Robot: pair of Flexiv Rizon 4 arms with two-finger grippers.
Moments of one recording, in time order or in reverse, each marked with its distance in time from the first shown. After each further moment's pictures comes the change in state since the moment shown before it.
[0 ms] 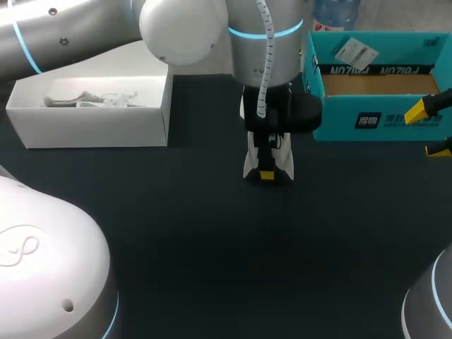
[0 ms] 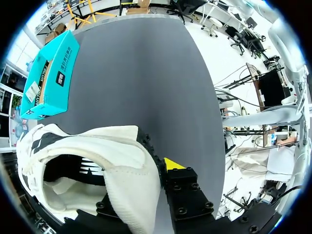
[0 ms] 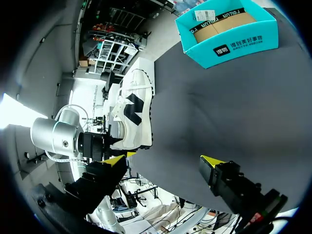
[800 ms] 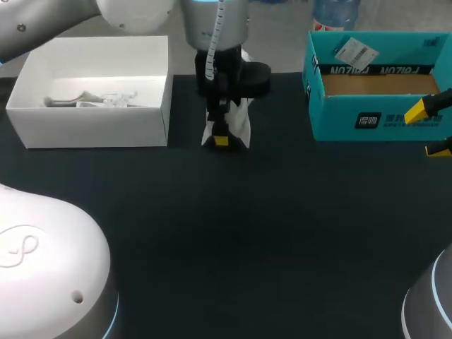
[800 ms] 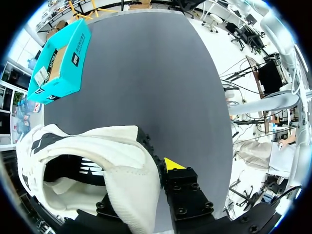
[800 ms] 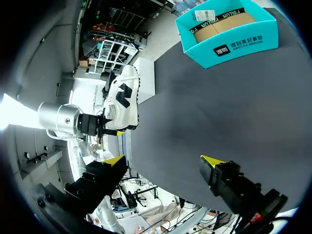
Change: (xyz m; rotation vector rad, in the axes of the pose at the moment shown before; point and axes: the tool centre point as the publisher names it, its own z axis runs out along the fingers) left arm -0.060 0.092 -0.028 -0.036 -0.006 0.000; right arm 0.000 0.000 0.000 0.000 0.000 0.000
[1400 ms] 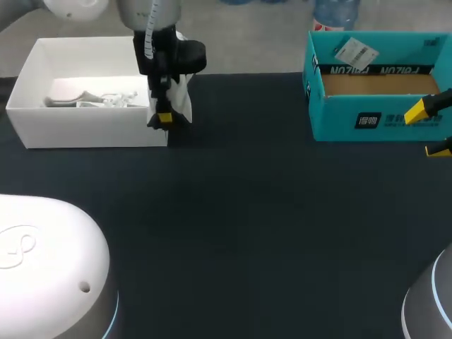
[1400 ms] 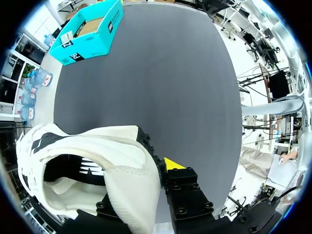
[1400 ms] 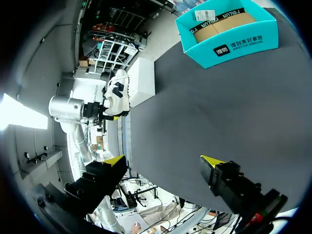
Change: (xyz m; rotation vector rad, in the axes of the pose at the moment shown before) left arm -0.054 0.121 -0.006 -0.023 -0.040 -0.166; right arm 0.000 0.000 0.000 0.000 0.000 0.000
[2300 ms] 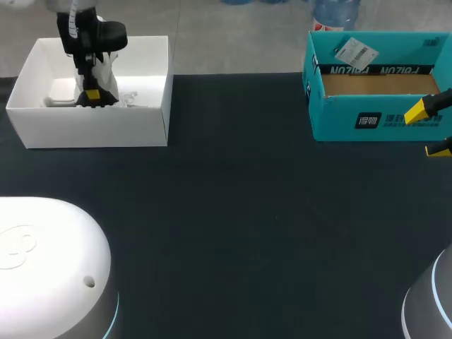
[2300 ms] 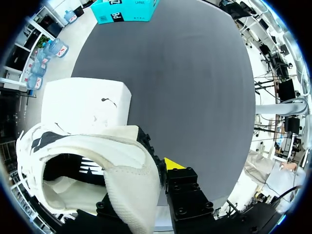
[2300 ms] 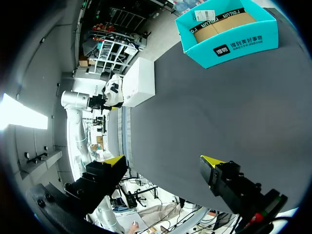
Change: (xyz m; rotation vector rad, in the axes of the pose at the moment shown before) left arm -0.090 0.158 0.004 -0.059 -0.020 -0.173; right arm 0.000 0.000 0.000 0.000 0.000 0.000
